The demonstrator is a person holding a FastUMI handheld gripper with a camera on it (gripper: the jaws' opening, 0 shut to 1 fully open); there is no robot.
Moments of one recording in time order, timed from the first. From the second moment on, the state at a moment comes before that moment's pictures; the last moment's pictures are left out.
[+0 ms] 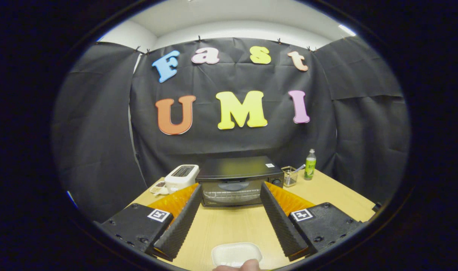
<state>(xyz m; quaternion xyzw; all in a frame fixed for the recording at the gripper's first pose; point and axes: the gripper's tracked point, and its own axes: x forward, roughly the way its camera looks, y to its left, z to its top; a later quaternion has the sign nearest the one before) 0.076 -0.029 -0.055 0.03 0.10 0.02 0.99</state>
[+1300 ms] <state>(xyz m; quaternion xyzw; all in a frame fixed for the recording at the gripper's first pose) -0.022 -0.042 -0.045 0.00 0.04 0.02 1.00</state>
